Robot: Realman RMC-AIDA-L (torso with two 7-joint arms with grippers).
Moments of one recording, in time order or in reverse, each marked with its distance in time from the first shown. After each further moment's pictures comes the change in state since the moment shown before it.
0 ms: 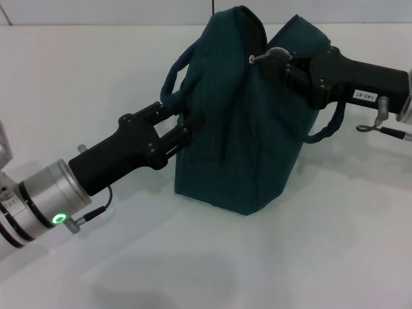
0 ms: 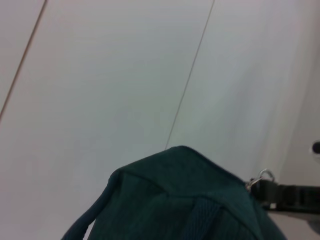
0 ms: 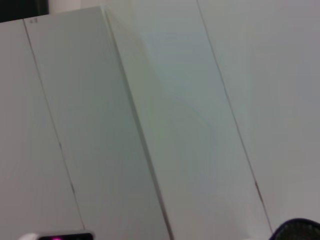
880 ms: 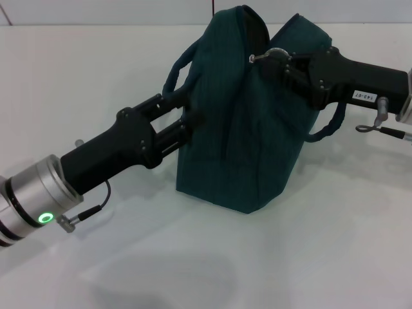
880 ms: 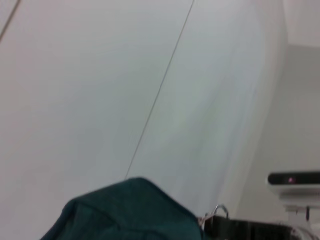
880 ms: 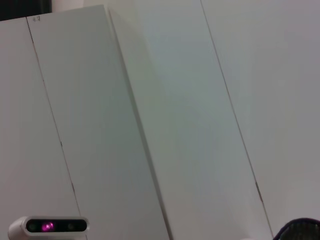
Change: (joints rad) left arm 0.010 0.004 0.031 0.051 -0.012 0.117 -0.098; right arm 0.004 -0.001 -0.001 0.007 -0.001 -0.003 -0.014
